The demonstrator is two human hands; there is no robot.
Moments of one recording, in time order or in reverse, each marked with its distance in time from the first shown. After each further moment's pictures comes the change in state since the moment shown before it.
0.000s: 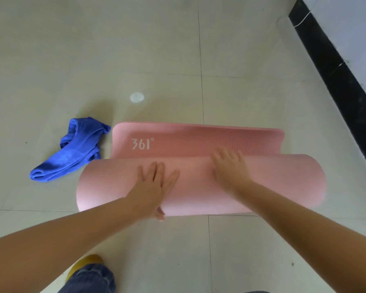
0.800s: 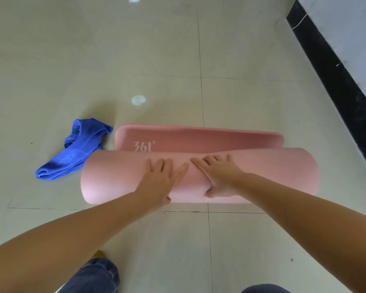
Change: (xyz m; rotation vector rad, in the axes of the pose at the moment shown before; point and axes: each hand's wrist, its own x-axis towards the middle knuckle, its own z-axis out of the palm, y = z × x) left_hand 0.010 0.009 -0.012 0.083 0.237 -0.005; right_hand 0.005 0.004 0.007 -0.107 -0.179 -0.294
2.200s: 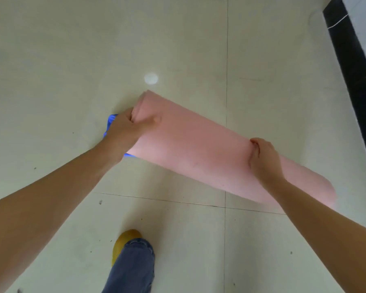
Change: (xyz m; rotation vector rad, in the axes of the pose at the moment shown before) left_hand -0.046 -0.157 -0.118 -1.626 0.280 -0.721; right_hand -0.010 -0.006 -0.068 0.705 0.538 0.598
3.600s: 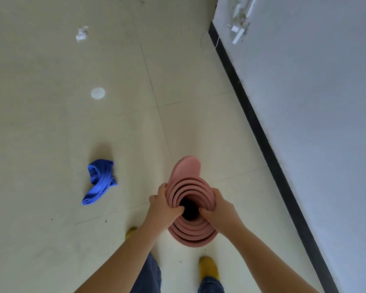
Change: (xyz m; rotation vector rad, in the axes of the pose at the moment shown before) left_hand -0.249 0.262 0.073 0.516 -0.552 -0.263; right_hand -0.217 -0.144 -0.331 0.279 -0.416 0.458
